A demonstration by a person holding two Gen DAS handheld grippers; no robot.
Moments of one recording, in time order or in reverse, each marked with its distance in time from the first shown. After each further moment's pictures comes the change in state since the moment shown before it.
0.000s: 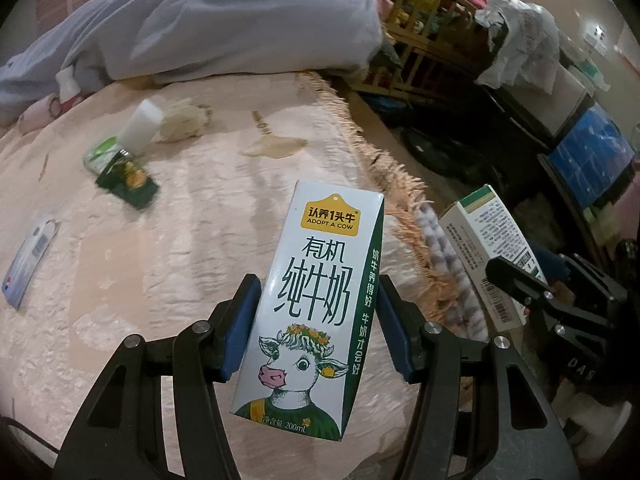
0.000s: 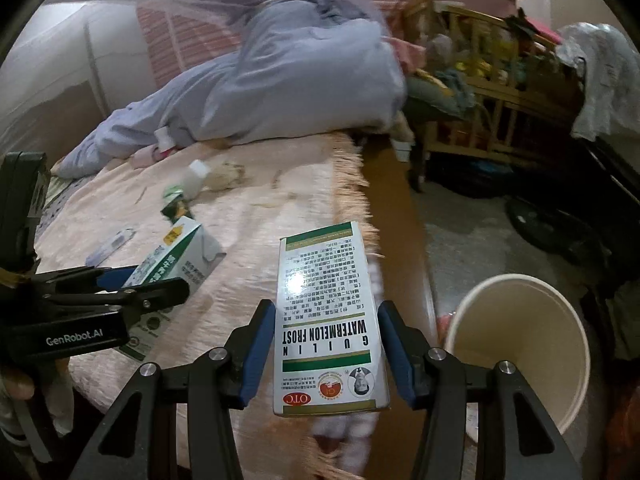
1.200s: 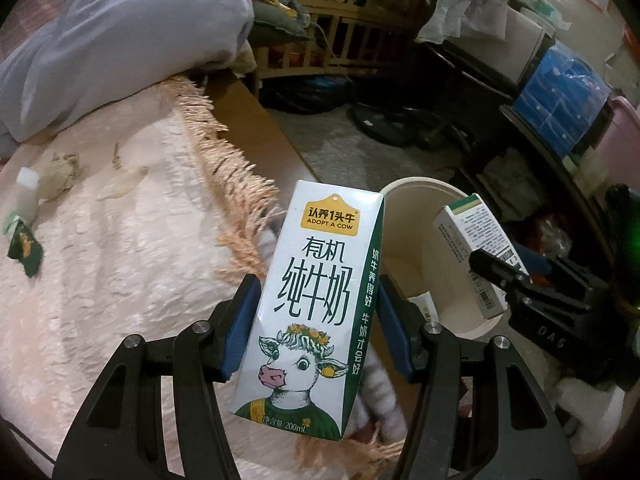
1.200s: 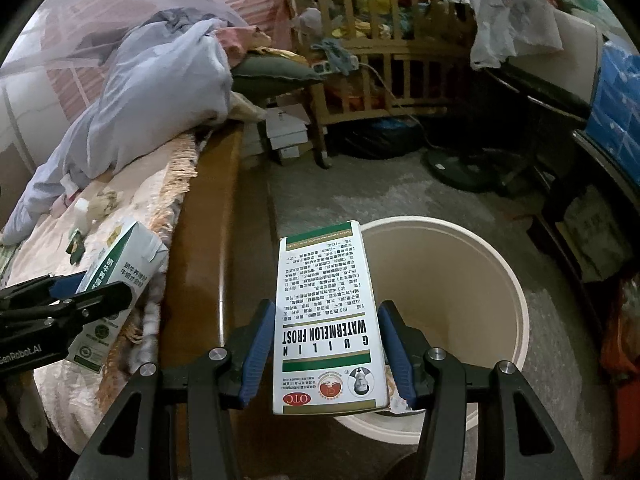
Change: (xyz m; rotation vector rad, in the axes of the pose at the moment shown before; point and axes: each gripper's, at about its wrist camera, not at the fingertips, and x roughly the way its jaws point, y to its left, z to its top) left arm 0.068 -0.119 0.021 0.185 0.050 -0.077; right arm -0.001 -0.147 -0.042 0.254 0.025 -0.170
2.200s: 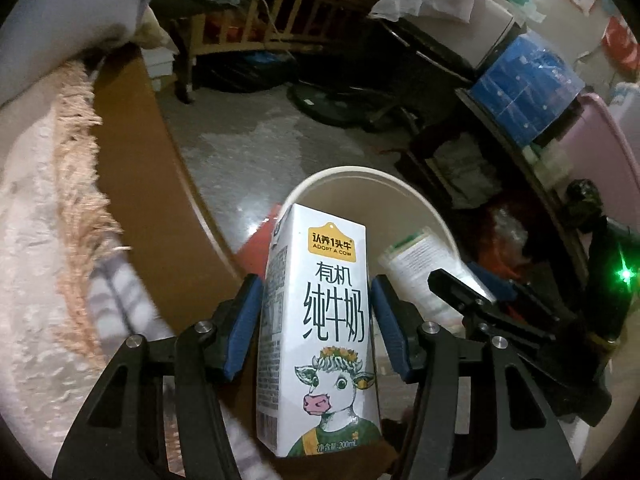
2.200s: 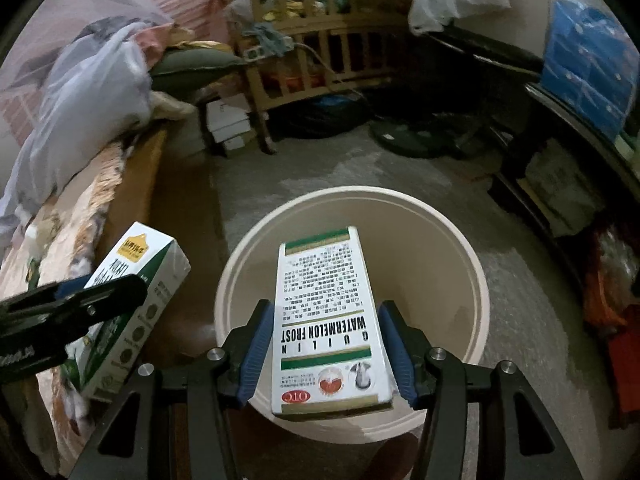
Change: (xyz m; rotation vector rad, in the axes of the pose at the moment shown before) left arm 0.067 -0.053 0.032 0.003 0.087 -0.221; right arm 0.019 -0.054 -0.006 0.149 0.065 -0.129
